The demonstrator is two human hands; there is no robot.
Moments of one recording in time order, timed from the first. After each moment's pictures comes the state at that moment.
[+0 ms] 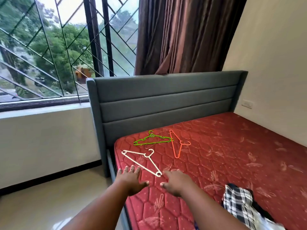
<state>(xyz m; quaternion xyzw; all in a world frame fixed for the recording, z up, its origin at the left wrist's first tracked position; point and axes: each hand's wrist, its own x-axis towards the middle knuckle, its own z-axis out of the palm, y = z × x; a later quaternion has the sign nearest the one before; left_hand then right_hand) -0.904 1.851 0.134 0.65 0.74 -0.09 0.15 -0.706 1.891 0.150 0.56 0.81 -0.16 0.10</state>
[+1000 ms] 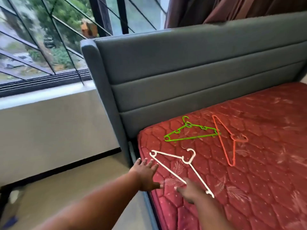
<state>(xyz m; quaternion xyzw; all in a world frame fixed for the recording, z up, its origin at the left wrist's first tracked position) -1.139 2.134 0.026 0.72 0.62 -0.23 0.19 -0.928 2.158 -0.043 0.64 0.64 -0.41 0.10</state>
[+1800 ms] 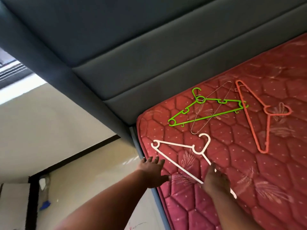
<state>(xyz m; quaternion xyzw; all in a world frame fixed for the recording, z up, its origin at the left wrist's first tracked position) -1.119 2.237 -0.081 0.65 0.63 -0.32 0.29 -0.889 2.256 -0.194 0.71 0.60 -0.30 0.19</state>
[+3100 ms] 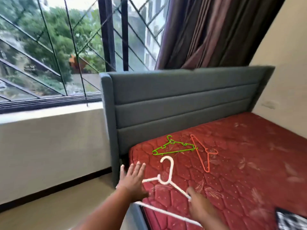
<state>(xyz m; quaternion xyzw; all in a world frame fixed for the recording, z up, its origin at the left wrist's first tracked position) -1.141 1.999 0.075 0.70 0.70 -0.06 0.12 -0.872 2.004 0.044 0.66 0.73 -0.19 0.01</state>
